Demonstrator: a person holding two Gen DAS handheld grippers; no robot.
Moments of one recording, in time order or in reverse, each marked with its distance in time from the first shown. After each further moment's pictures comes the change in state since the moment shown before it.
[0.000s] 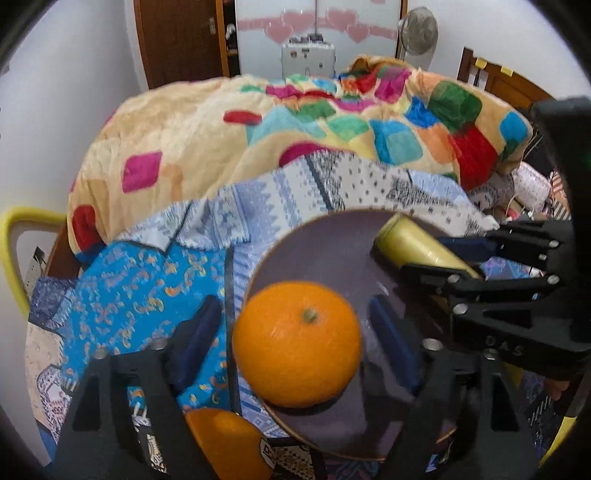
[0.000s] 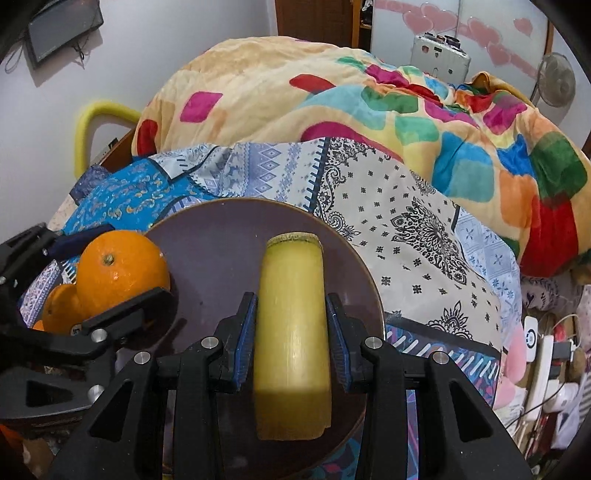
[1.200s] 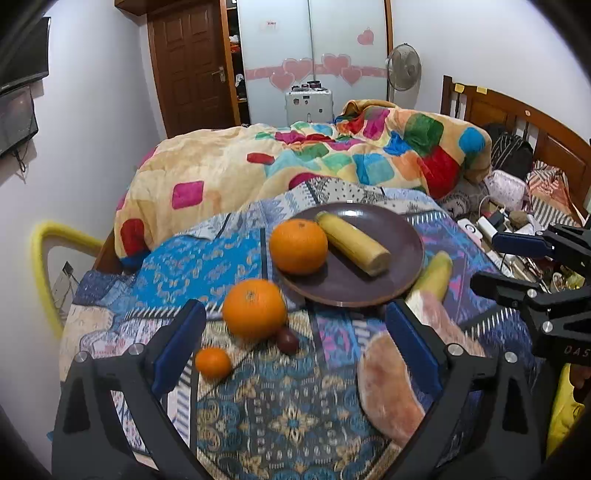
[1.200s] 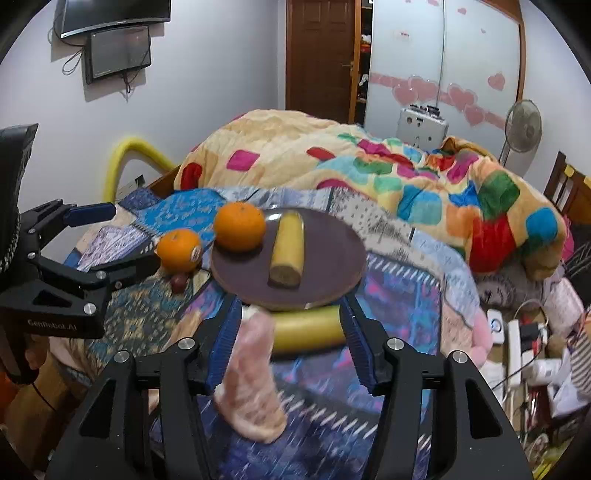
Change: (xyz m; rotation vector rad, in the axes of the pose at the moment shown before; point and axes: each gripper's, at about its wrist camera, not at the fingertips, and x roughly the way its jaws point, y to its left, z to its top) left arm -0.146 -0.011 -0.102 0.039 -0.168 0.052; right arm -0.134 0.047 -0.118 -0.056 -0.286 -0.045
